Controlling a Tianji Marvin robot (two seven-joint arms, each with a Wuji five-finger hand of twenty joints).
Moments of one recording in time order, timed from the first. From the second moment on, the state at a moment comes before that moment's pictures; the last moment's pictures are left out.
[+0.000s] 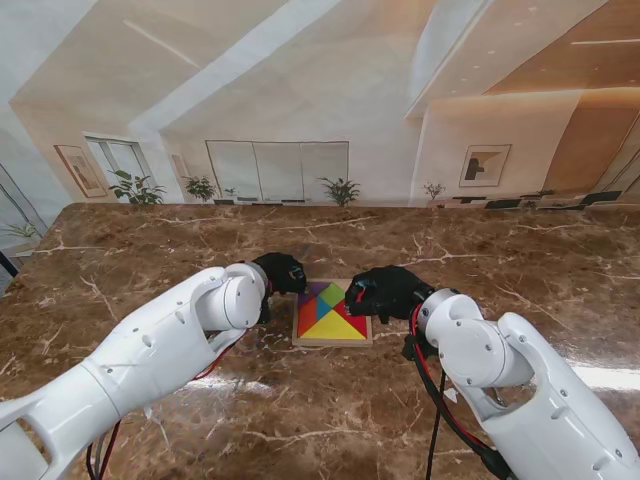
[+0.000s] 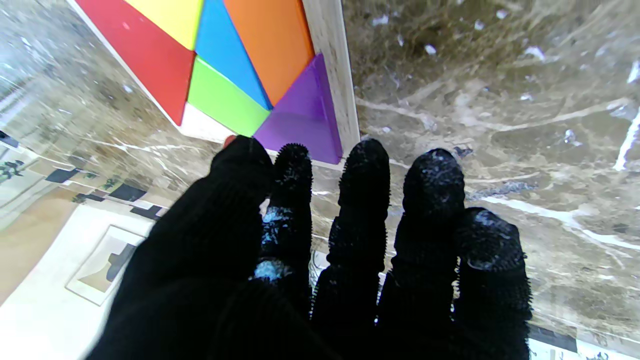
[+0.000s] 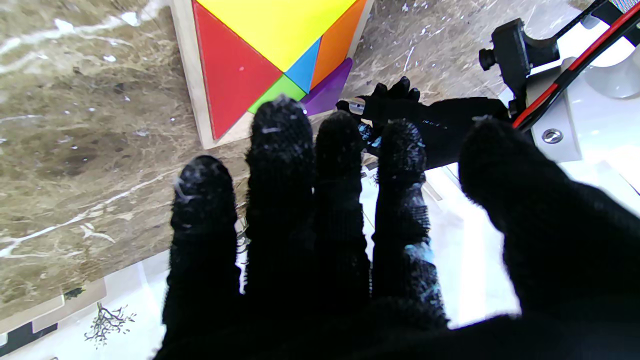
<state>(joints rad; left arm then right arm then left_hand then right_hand) 0.93 -1.21 -0.60 -1.17 0.39 0.37 -0.15 -1.52 -1.04 1.19 -1.87 -0.56 0.25 0.37 0.89 -0.38 0.38 -0.10 0.81 -0.04 0.59 0.24 0.94 0.21 0.73 0.99 0.83 0.29 1.09 0.90 0.38 0.41 1.41 1.08 0.33 -0.64 1.14 -0.15 0.76 -0.10 0.73 0.34 0.98 0.02 0.72 0.50 1.04 0.04 1.07 0.56 0.49 0.23 1.34 0.72</state>
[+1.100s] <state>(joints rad) 0.90 -1.21 -0.53 -1.14 0.34 0.32 -0.19 -1.52 -1.04 1.19 -1.87 -0.56 0.25 0.37 0.89 -0.37 0.33 -0.09 0.79 -0.07 0.54 0.24 0.94 0.21 0.73 1.04 0.79 0.30 1.10 0.92 0.35 0.41 1.41 1.10 0.33 -0.64 1.14 -0.15 0.76 -0.10 0.73 0.34 0.98 0.02 0.72 0.50 1.04 0.04 1.07 0.56 0.50 0.23 1.34 0.72</state>
